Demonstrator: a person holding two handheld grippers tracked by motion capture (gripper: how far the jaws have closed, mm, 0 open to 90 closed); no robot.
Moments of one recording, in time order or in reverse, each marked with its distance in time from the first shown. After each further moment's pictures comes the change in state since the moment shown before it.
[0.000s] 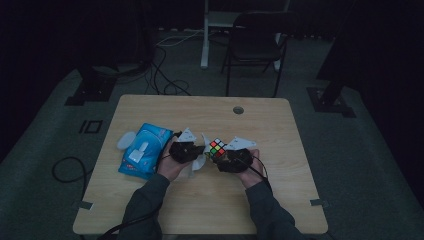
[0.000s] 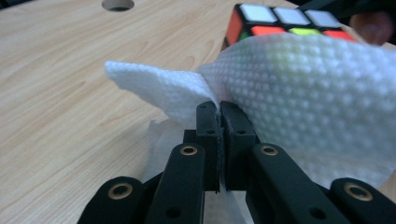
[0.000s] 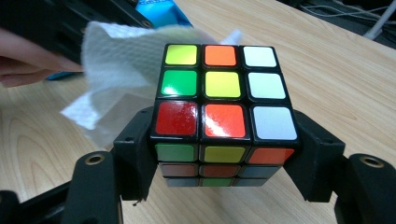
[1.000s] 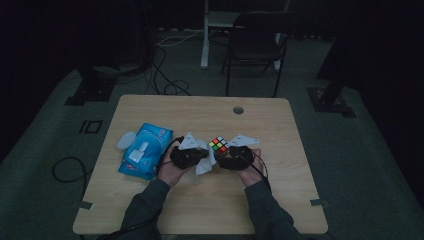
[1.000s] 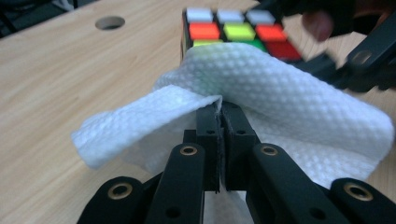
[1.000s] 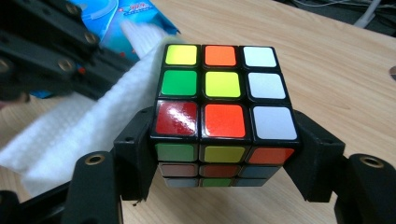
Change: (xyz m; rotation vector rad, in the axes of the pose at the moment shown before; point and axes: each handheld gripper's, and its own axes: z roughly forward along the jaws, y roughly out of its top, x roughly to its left) left arm -0.020 -0.002 -0.006 -0.018 0.008 0.064; right arm -0.006 0.002 0.000 -0.009 -0.021 0.091
